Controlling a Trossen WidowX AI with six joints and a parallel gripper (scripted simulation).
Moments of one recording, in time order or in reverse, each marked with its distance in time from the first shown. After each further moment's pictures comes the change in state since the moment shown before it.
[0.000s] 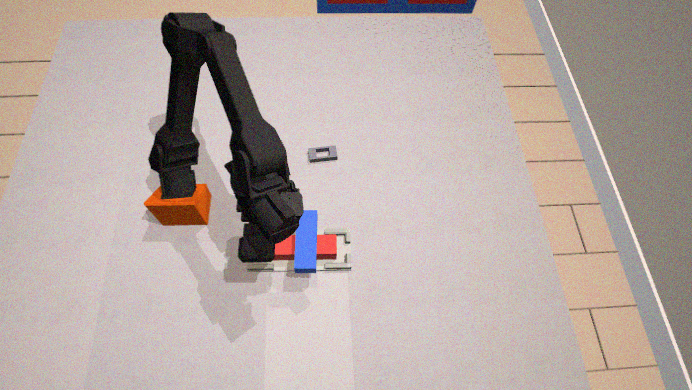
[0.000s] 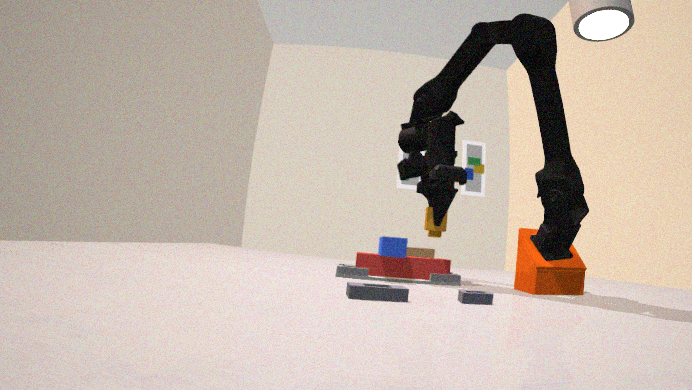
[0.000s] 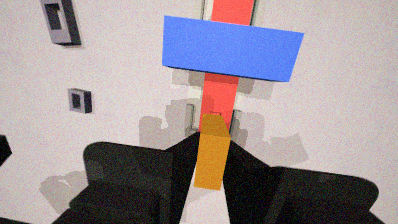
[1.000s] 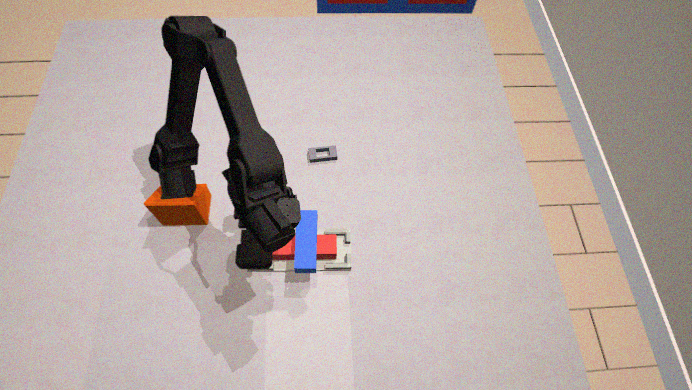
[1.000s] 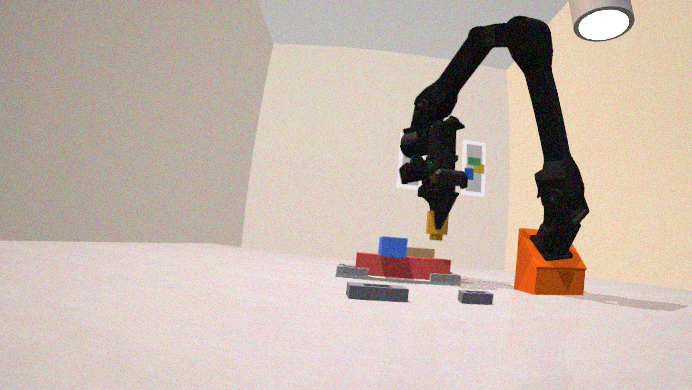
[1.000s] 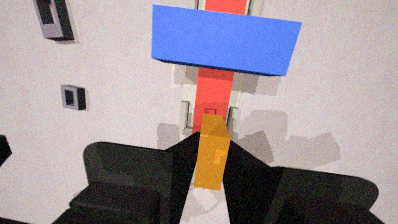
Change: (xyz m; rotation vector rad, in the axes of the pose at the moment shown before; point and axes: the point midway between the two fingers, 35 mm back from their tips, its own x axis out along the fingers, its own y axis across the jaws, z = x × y) arm 0.006 -0.010 -0.005 -0.002 0.003 0.010
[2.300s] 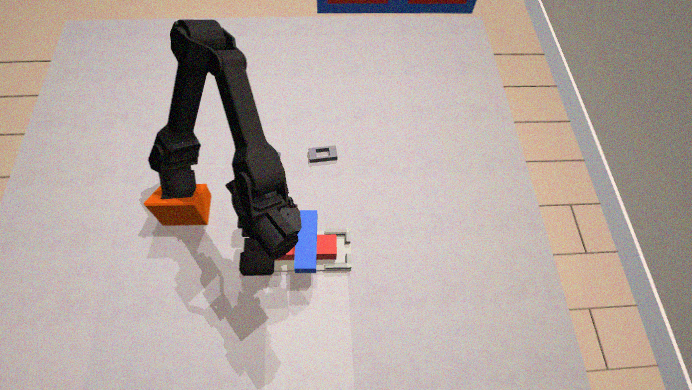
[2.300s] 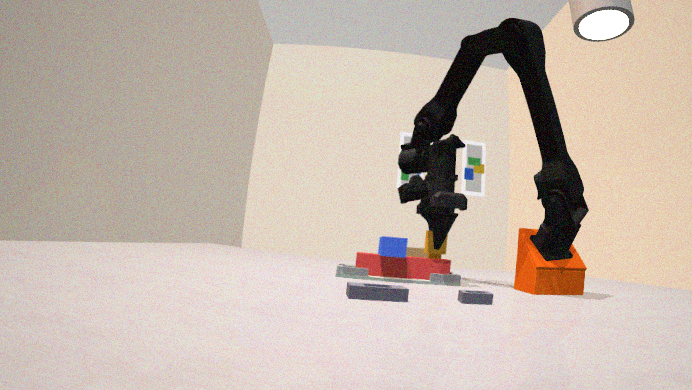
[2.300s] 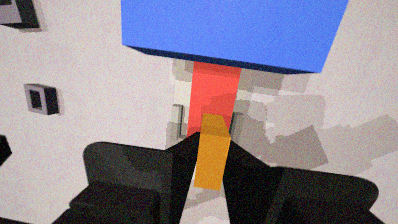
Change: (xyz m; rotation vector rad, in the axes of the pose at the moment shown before) arm 0.039 -0.002 -0.001 -0.008 0.001 -0.008
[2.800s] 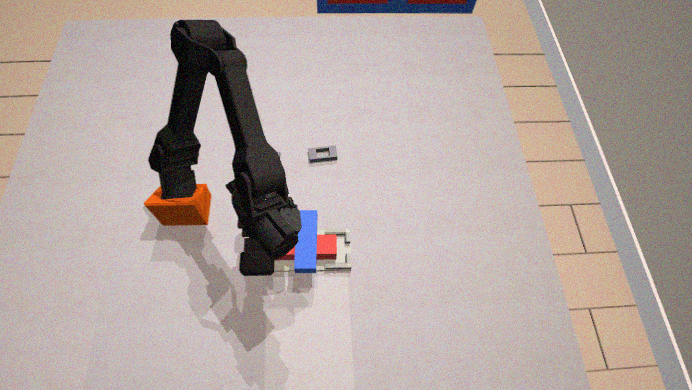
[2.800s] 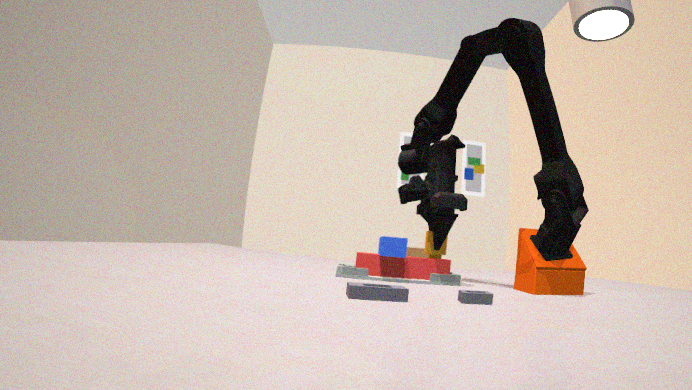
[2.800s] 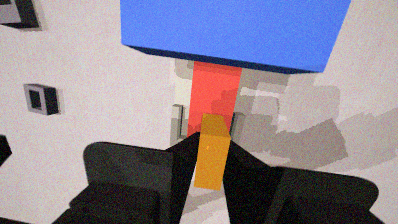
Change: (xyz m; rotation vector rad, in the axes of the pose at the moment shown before) arm 0.001 0.000 0.000 0.000 0.000 0.002
